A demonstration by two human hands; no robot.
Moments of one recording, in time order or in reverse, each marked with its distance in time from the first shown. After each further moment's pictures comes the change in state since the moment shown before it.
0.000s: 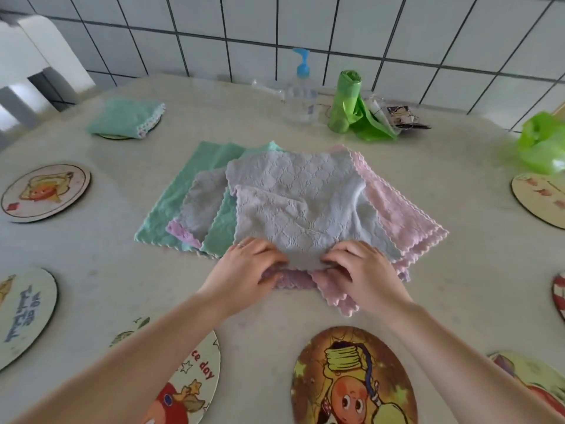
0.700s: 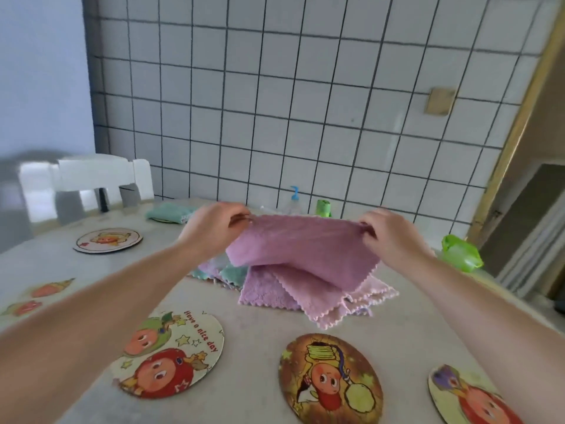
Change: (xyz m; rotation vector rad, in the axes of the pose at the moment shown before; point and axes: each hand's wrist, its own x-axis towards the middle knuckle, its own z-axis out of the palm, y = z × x) left_hand -0.062 0.056 -0.124 0.072 0.593 -0.074; right_hand -0.062 -0.057 -0.141 -0.302 0.508 -0.088
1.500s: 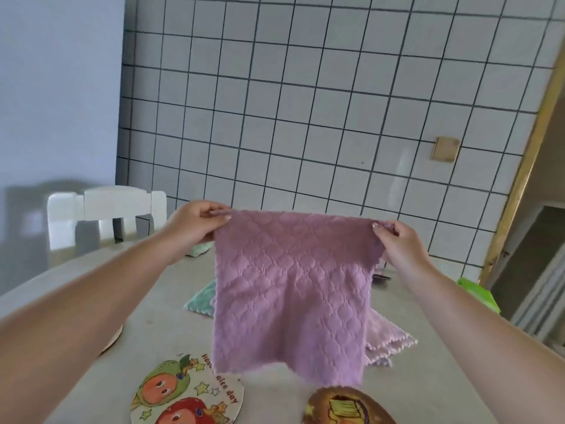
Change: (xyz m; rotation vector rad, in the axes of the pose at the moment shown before) left_hand 0.026 -0.041 -0.083 -0.804 0.057 -0.401; right_hand 0.061 -0.032 -0.008 0.805 0.243 0.489
